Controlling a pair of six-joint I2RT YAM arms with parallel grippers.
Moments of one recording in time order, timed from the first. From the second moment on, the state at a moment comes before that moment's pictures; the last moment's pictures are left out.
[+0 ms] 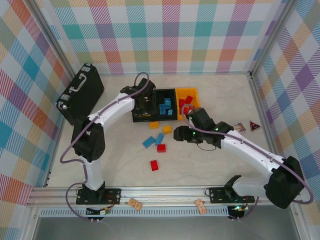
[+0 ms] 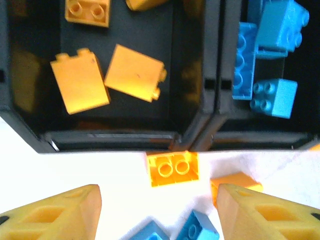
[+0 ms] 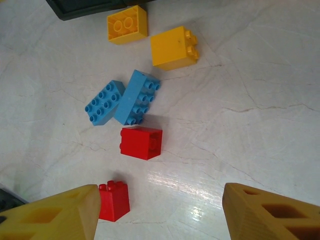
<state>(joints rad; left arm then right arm) -0.54 1.89 1.61 -0.92 -0.06 -0.64 0.68 1.22 0.91 -0.62 -0.16 0.67</state>
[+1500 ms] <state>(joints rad) -0.74 2.20 1.76 -0.90 -0.05 -0.79 0.56 1.07 0.73 -0.65 -0.15 0.71</state>
